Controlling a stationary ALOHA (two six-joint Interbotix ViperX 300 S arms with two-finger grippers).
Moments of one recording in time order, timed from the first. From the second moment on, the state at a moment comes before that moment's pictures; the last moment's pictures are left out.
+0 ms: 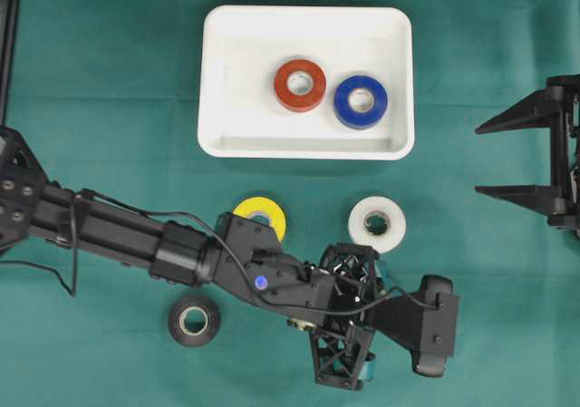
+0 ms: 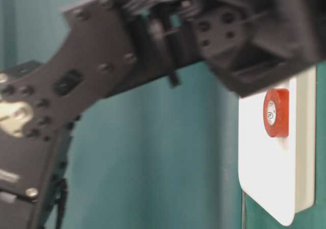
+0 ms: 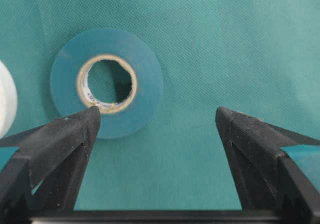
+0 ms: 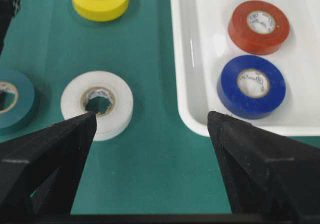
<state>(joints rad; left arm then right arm) -0.27 0.52 -0.23 0.01 0.80 -0.11 0.00 -0.91 1.13 -0.28 0.32 0.40</state>
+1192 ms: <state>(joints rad) -0.26 0.64 -0.29 0.01 0.78 -0.11 0.00 -0.88 1.13 -0.29 0.31 0.40</state>
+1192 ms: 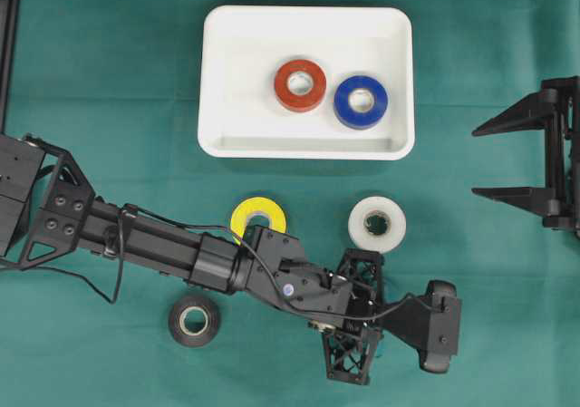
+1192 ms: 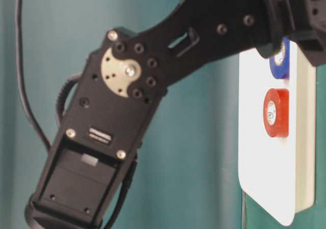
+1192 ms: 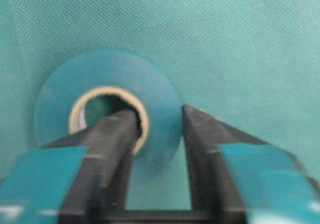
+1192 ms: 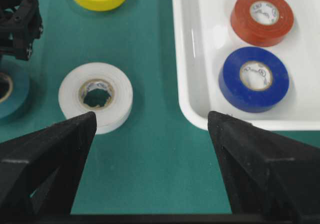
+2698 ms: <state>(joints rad) -0.27 0.51 -0.35 0.01 0.97 -0.09 0.00 -0.88 1.13 -0.29 0.31 0.40</state>
